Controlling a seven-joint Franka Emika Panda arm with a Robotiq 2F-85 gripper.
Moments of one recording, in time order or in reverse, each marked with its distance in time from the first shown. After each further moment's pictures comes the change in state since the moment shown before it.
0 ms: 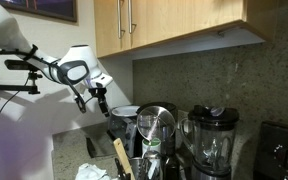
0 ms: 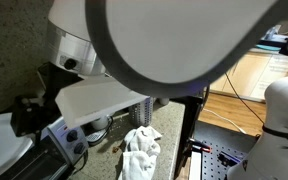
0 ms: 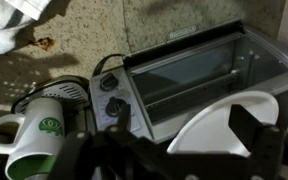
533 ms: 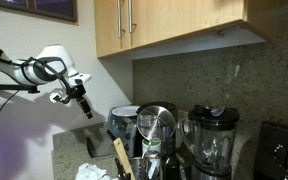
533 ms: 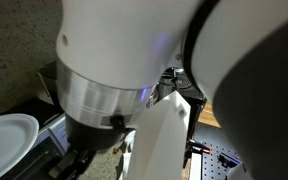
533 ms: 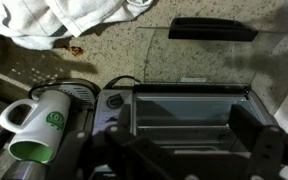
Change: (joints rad) arm 0.000 -0.166 0.171 -0.112 -0.174 -0.127 0.000
